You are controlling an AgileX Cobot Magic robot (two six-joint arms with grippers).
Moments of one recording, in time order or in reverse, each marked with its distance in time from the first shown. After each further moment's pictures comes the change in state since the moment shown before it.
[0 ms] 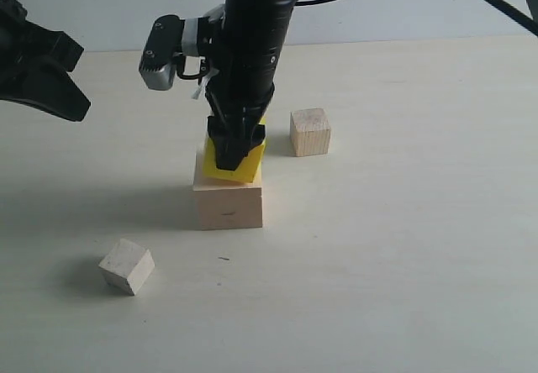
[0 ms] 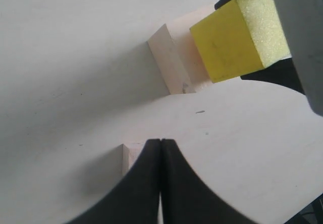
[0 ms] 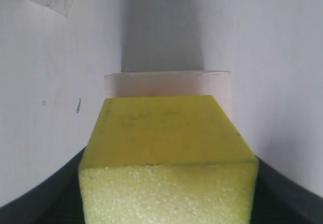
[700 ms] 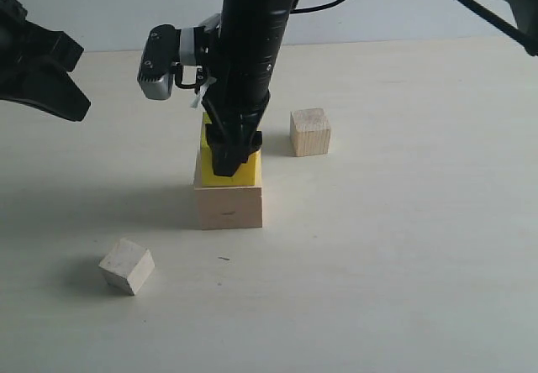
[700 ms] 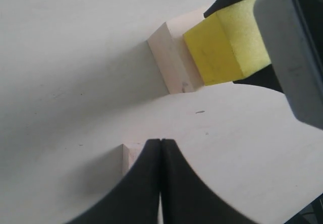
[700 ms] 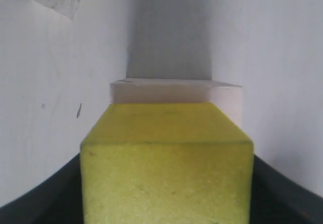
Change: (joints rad) left arm 0.000 0.000 0.000 0.000 0.000 0.000; right arm 0.004 0.023 0.000 0.011 -0.008 -0.045
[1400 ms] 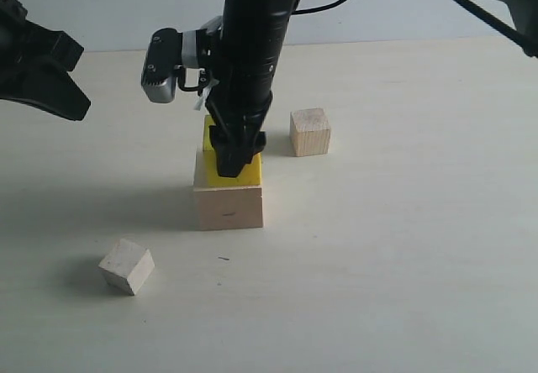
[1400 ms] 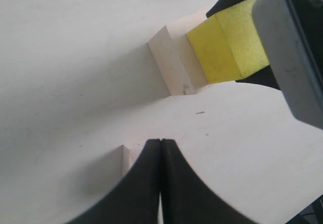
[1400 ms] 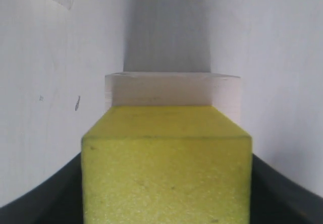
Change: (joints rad) left arm 0.000 0.000 0.000 0.000 -0.002 0.002; right arm 0.000 0.004 0.000 -0.007 0.004 -0.012
